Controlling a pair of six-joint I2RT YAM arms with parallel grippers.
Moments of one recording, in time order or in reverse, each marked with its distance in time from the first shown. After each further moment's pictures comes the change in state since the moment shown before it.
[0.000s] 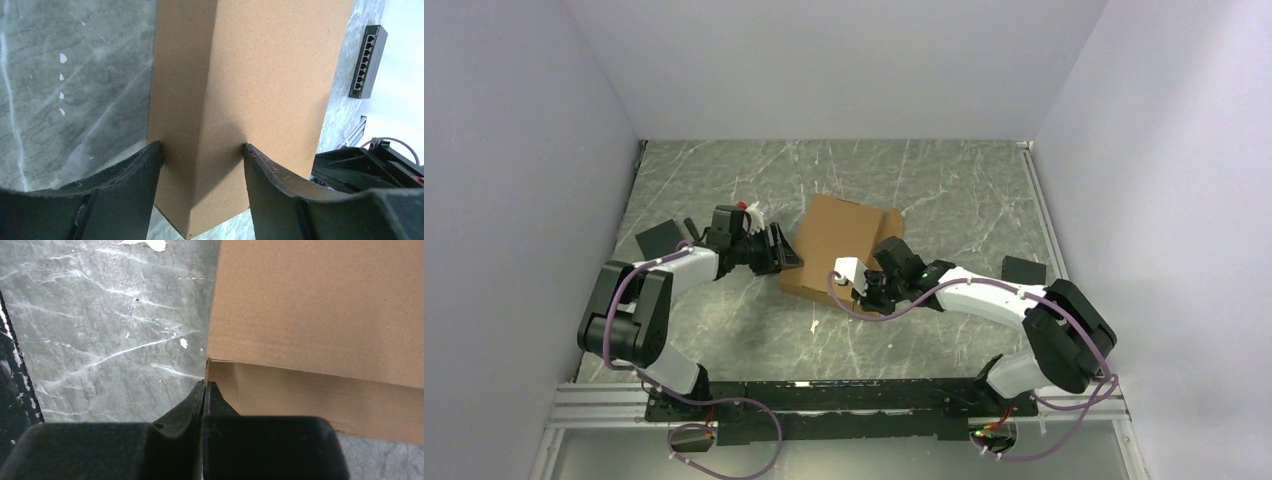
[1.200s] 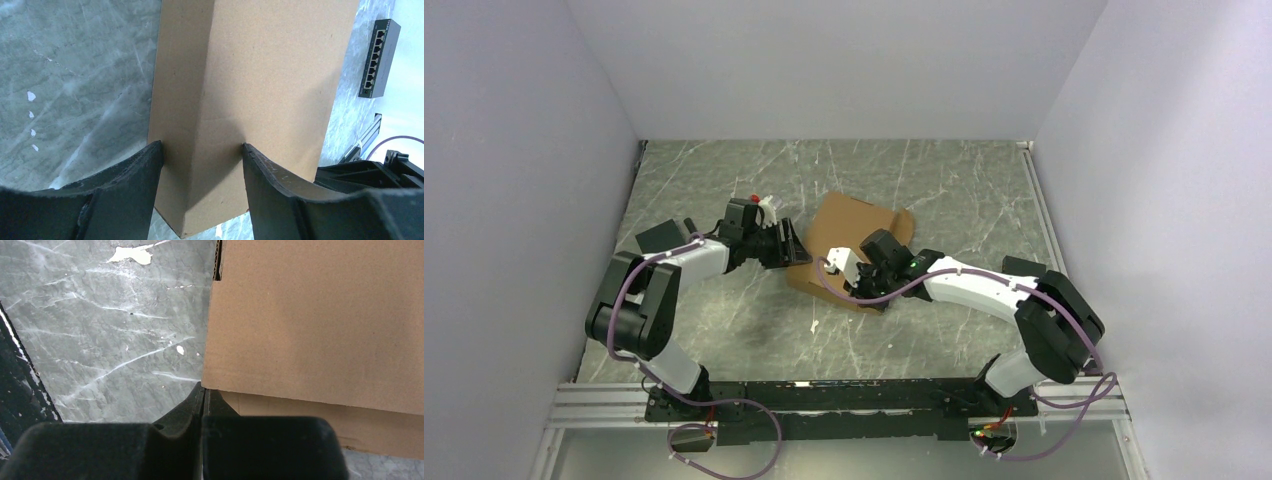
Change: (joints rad) left arm -0.075 0.057 0.082 -0.013 -0.056 0.018; right arm 0.035 0.069 0.134 -0.124 0.079 0.129
